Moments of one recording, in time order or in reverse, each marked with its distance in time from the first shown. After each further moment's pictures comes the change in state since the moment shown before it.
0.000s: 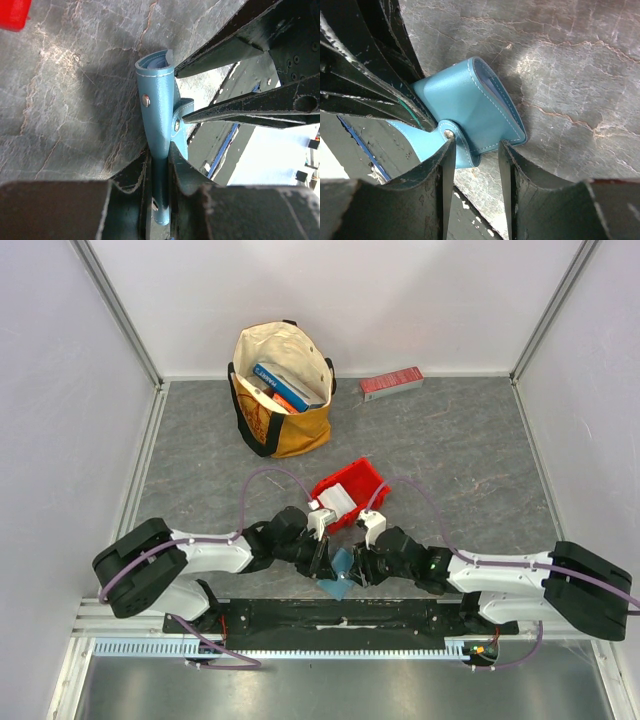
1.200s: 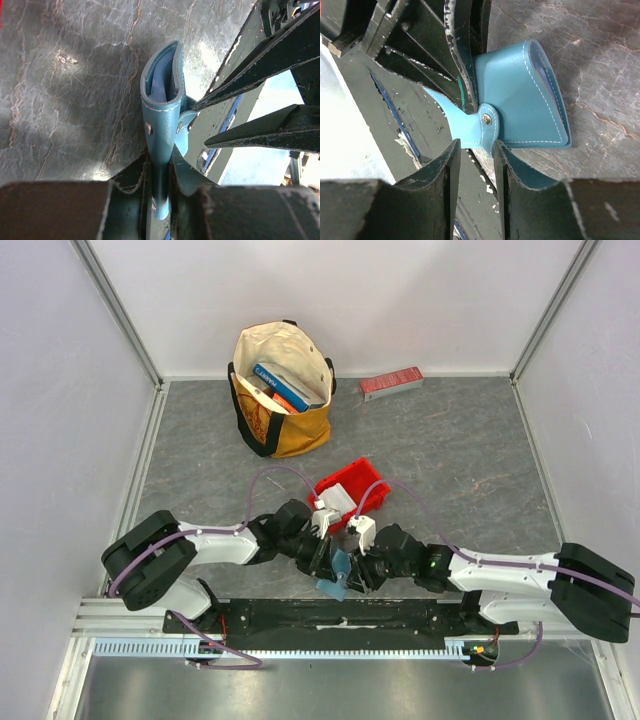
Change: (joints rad) left arm 0.051 0.068 0.069 -0.091 0.128 0.084; right arm 0.002 -0.018 0.032 -0.034 -0.200 -0.109
